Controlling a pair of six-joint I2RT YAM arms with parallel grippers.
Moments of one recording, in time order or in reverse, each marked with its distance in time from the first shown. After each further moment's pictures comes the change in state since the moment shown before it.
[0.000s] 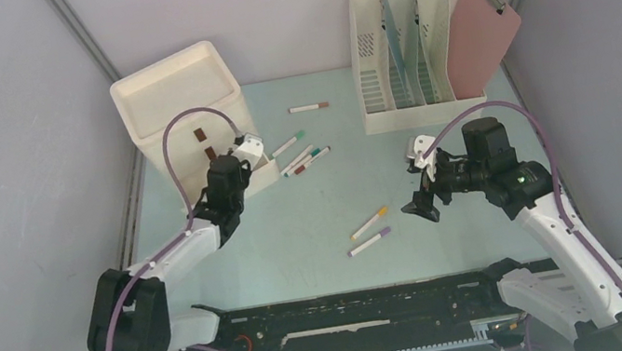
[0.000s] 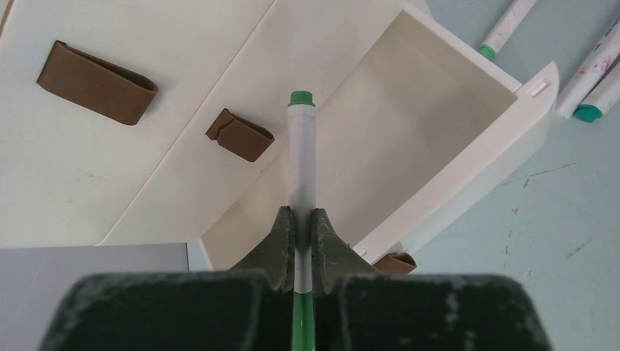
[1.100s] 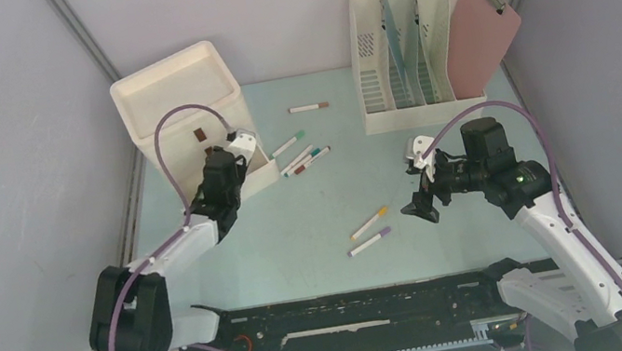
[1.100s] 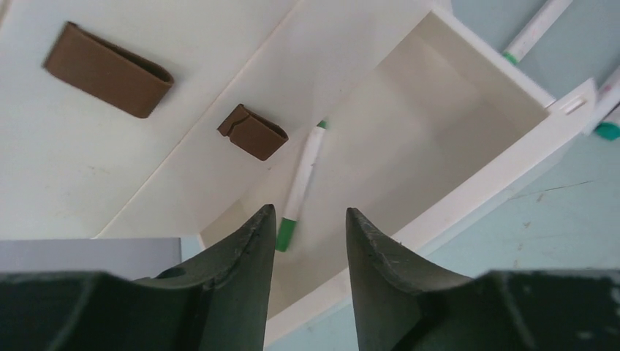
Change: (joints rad) left arm 0.044 0.058 0.034 0.002 -0.010 -0.037; right arm 0.005 0.007 0.000 -0.005 -0.010 0.000
